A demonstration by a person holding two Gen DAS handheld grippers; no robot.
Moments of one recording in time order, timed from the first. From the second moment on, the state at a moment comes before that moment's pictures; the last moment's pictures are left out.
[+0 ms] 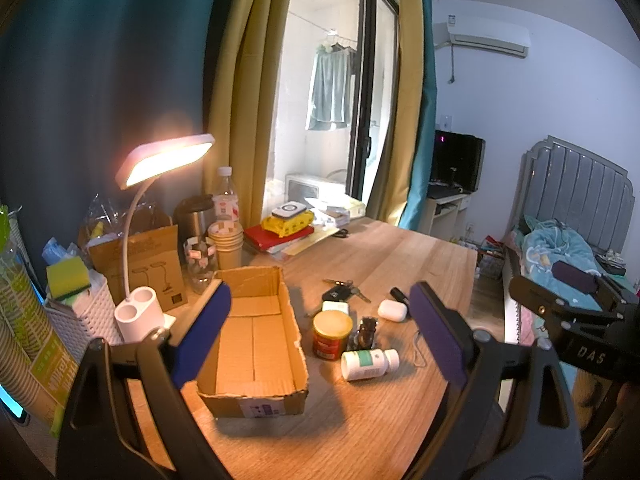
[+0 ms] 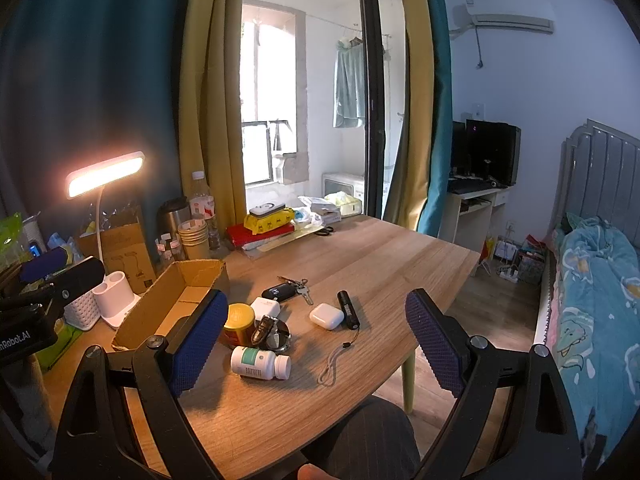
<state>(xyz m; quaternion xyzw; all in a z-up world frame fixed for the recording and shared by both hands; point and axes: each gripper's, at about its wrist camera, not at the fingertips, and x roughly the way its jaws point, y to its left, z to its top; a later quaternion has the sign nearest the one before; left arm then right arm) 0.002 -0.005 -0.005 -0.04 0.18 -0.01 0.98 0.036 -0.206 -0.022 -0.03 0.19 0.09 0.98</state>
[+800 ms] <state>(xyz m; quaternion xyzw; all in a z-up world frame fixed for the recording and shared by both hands) 0.068 0.040 -0.059 -0.06 0.26 0.07 0.96 0.114 -0.215 -0.045 -0.07 0.22 0.08 0.97</state>
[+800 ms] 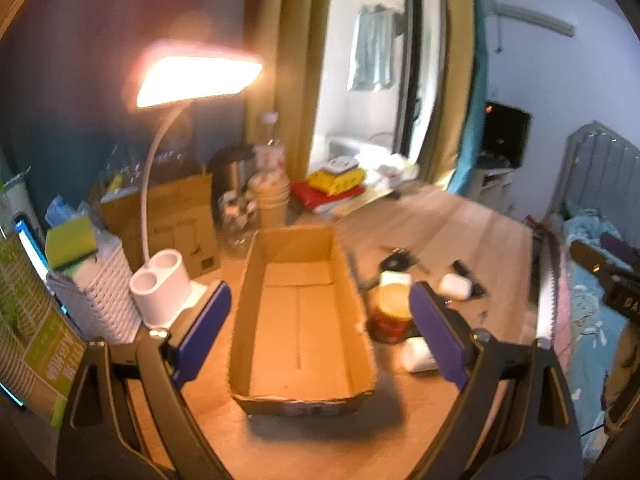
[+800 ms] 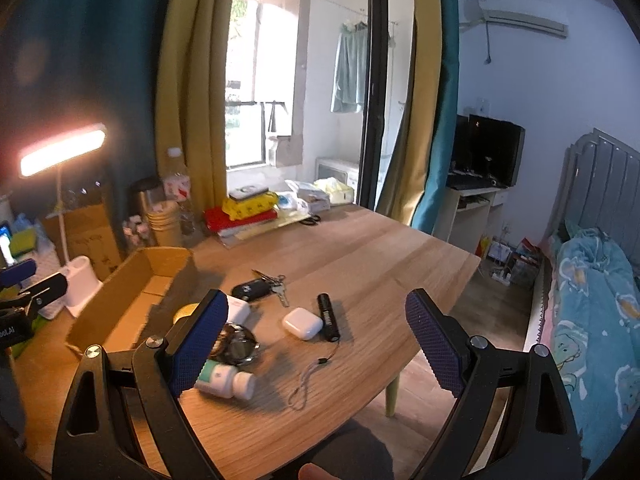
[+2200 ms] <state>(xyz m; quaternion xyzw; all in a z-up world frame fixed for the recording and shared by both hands) 0.154 0.104 -0.195 -0.07 0.44 0.10 0.89 0.247 -0.215 -0.166 -0.07 0.34 0.09 0.93</state>
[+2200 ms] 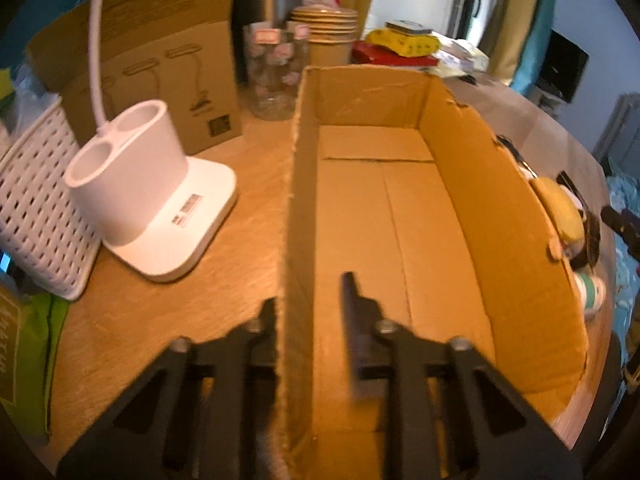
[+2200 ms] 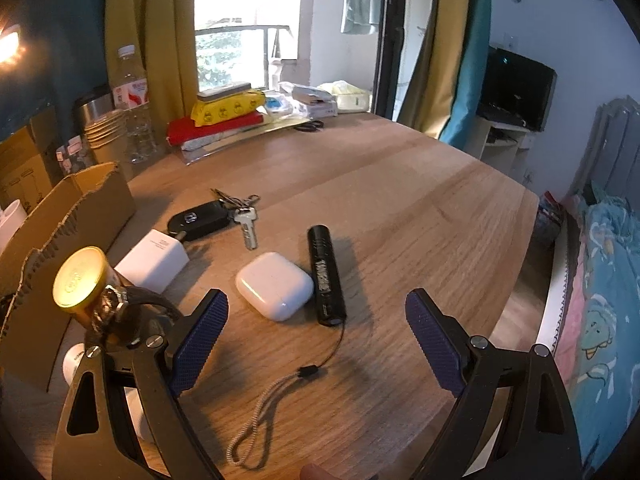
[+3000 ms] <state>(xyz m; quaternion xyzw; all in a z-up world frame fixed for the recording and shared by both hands) 0.147 0.084 -0.194 -0.07 0.43 0.08 0.90 0.198 -0.203 -0.149 -0.04 0.33 0.16 0.93</state>
